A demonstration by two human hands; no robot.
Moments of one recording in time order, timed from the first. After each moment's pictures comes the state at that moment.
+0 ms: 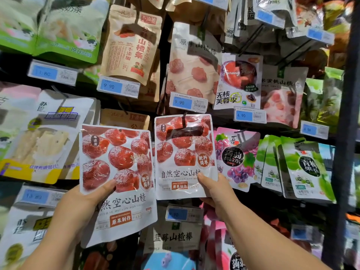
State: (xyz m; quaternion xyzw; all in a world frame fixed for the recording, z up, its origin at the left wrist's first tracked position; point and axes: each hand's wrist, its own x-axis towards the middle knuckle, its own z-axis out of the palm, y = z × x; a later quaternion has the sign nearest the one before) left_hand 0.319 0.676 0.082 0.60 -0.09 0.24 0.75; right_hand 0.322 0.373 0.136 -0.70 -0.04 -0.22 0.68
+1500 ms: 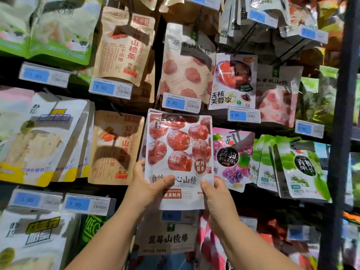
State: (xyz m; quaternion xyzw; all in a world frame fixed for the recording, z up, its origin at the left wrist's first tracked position) left_hand 0.331 0.563 0.118 0.61 -0.22 0.17 0.75; right_hand 0.308 0.378 0.113 -0.65 -0.05 -0.27 0.71
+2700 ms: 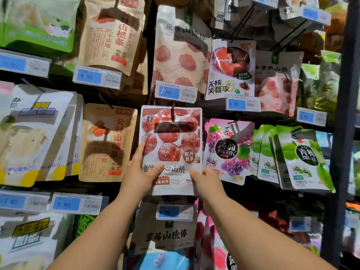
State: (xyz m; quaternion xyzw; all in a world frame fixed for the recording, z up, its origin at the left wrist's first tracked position) left_hand 0.364 0.559 0.127 0.72 -0.19 0.28 0.60; right_hand 0.357 0.375 0.124 -0.75 0.02 -0.28 0.60
